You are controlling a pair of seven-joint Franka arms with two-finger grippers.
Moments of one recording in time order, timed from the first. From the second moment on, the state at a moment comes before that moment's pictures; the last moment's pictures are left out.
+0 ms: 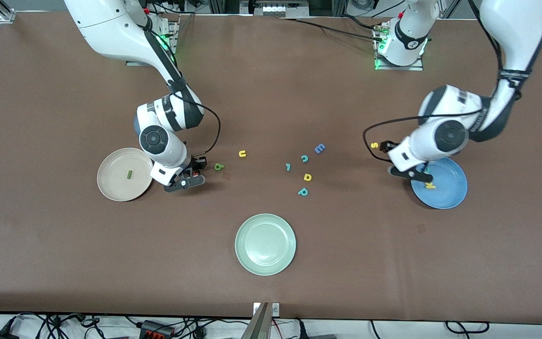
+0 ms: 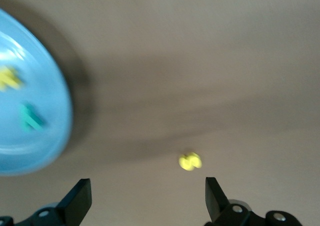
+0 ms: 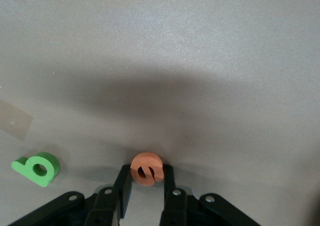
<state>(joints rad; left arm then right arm) 0.42 0.35 -0.68 -2.15 0.25 2.12 -0.26 0.45 0.57 -0.04 -1.96 0.07 2.45 0.09</state>
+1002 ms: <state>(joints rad) 0.44 0.38 -0.68 -2.41 0.25 2.50 -0.36 0.18 0.44 -0.06 -1.97 0.07 2.24 0.06</state>
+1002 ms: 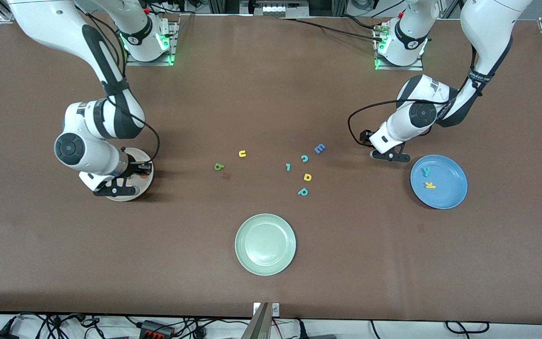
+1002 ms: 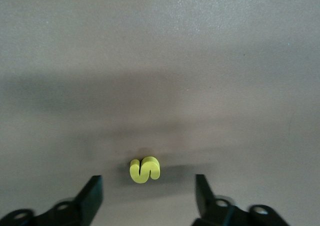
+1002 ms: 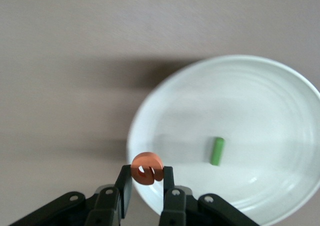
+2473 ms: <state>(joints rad) 0.44 0.41 -0.67 -2.40 0.25 2.52 -0.36 0.45 0.52 -0.02 -1.83 0.07 2.24 -0.04</state>
